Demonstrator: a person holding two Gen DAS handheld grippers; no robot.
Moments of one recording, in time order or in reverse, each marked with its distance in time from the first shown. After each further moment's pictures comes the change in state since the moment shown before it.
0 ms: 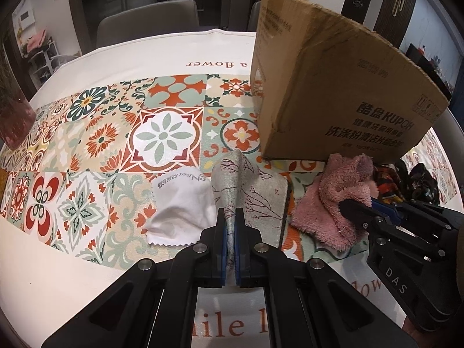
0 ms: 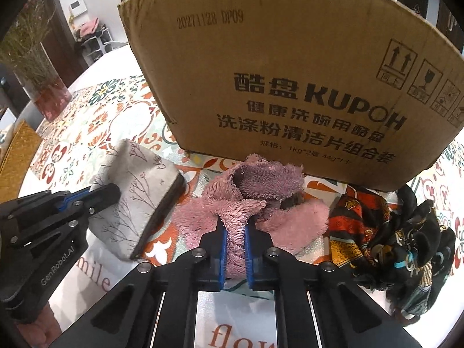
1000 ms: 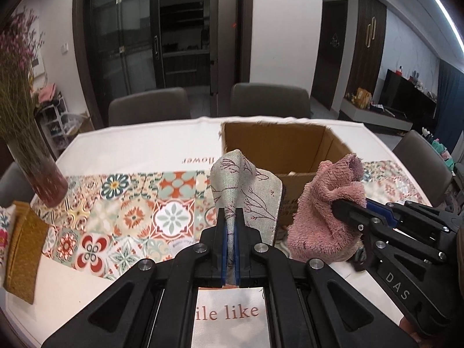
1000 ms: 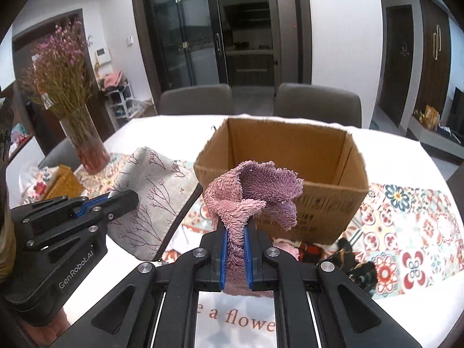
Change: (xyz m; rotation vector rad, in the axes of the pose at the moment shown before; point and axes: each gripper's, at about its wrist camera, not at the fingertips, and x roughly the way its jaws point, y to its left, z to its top) left arm -0.173 -0.049 0.030 0.076 -0.301 0.006; right arm -0.176 -0.001 0.004 -0.017 -0.330 0.033
